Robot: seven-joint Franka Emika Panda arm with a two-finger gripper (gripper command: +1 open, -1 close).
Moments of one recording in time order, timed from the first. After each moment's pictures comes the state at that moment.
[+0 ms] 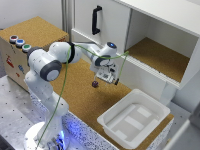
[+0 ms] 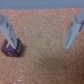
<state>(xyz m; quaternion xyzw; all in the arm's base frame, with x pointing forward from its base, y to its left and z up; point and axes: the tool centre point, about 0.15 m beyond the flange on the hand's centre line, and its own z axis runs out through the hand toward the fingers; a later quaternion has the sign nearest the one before) 0.403 -0.089 0.267 -0.99 -0.11 -0.01 0.06</state>
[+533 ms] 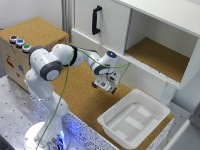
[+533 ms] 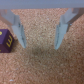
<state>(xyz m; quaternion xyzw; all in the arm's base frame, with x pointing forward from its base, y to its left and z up) 0.412 -0.084 0.222 -0.99 -0.08 -0.02 0.06</state>
